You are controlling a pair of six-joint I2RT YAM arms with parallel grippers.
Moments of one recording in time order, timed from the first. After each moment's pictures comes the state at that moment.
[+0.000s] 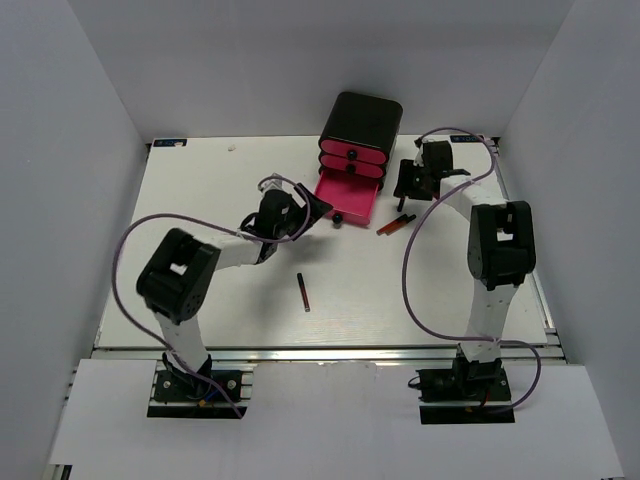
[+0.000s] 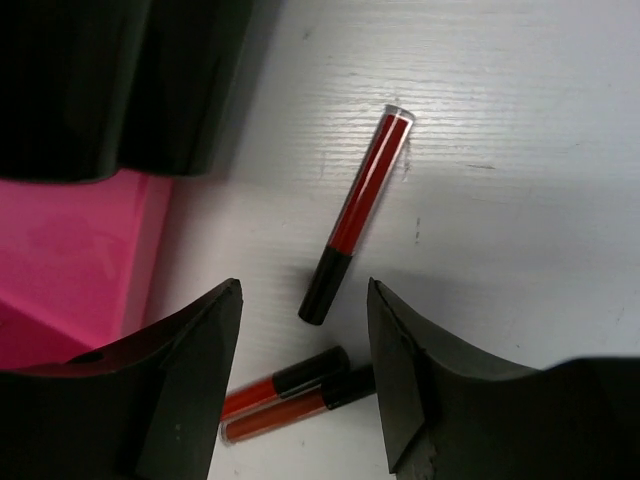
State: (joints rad) left arm -0.51 1.87 0.95 0.48 0.05 -1.07; right arm 0.15 2.02 1.47 -0.24 -0.17 0.18
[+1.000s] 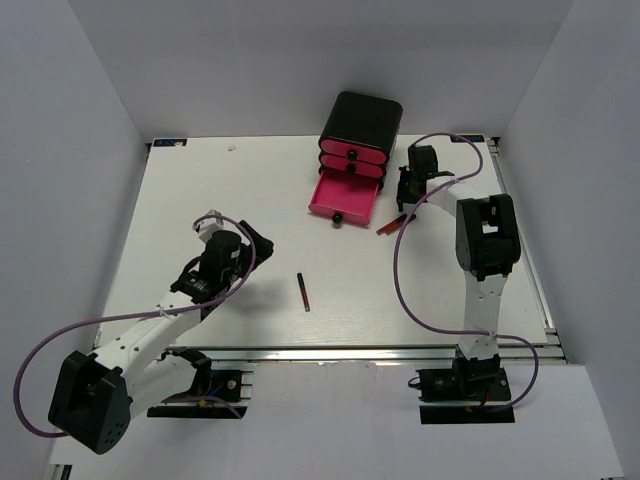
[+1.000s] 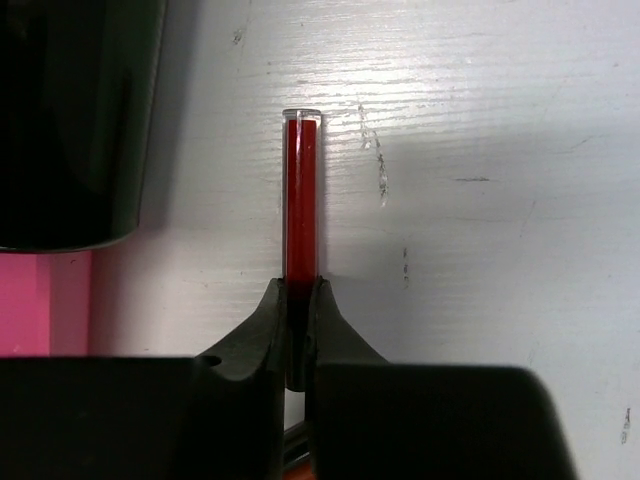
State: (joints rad) left arm -0.47 1.00 0.54 -0.12 -0.27 -0.93; right arm 0.21 2.15 1.54 -0.24 0.04 0.25
